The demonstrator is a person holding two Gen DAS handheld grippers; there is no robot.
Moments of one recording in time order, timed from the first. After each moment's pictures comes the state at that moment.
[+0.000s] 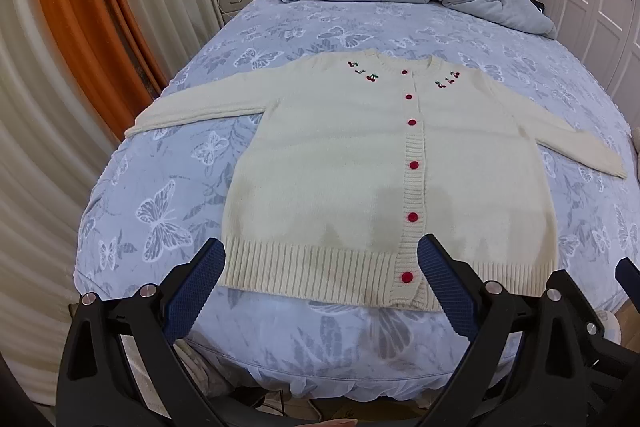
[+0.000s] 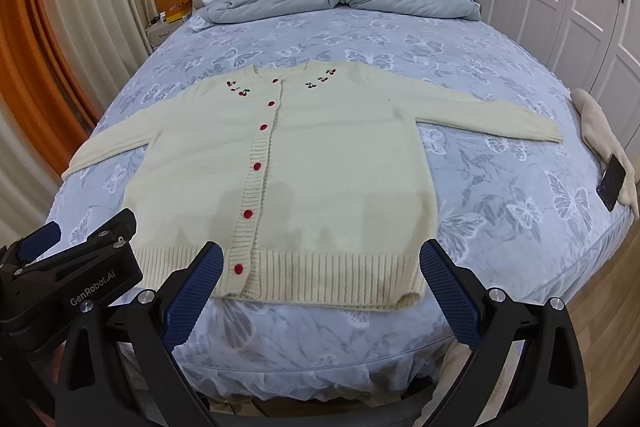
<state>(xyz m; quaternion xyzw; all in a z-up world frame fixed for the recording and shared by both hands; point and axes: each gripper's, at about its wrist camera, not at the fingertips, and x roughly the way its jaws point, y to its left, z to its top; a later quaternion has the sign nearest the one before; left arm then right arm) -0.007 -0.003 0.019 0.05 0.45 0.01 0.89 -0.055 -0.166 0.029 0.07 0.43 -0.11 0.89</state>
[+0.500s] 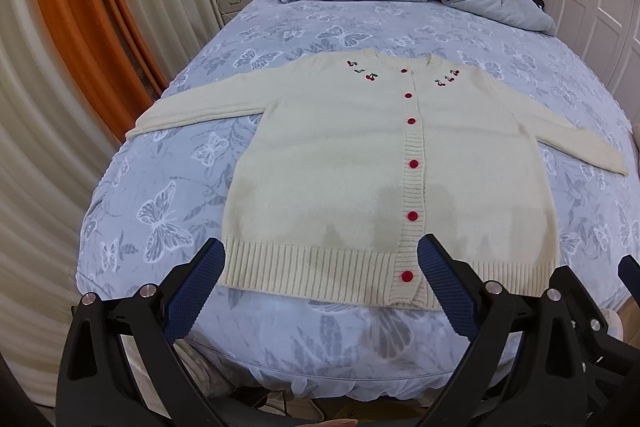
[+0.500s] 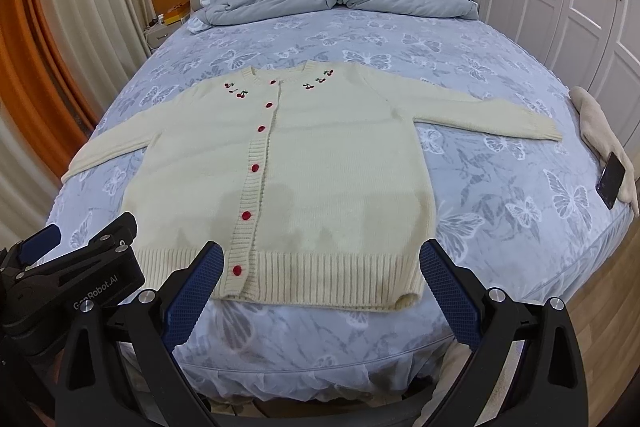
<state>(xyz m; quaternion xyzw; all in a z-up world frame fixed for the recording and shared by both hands) -0.006 -0.007 0.018 0.05 0.45 0.01 0.89 -0.055 -0.172 0.029 0.07 0.43 -0.11 0.89</state>
